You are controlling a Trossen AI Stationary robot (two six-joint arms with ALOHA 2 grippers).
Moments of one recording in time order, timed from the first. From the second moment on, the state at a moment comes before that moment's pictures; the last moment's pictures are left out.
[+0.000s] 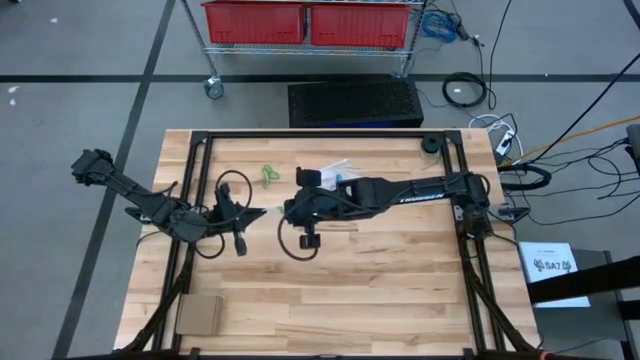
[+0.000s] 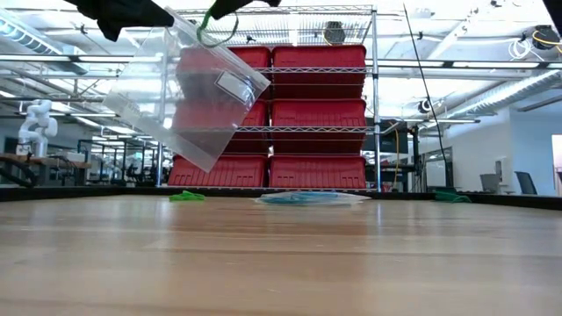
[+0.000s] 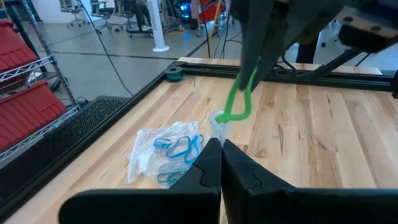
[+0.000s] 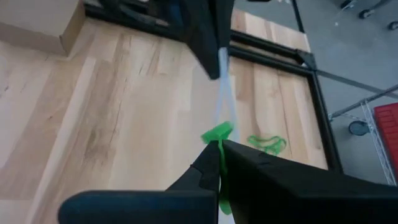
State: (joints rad) left arm -0.51 0.78 0.56 -0.08 -0.82 -0.18; right arm 0.12 1.99 2.02 -0.74 0.29 -0.16
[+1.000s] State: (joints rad) left arm -0.51 0.78 0.56 -0.08 -0.81 -0.18; right arm 0.08 2.02 2.02 -0.72 0.25 -0.12
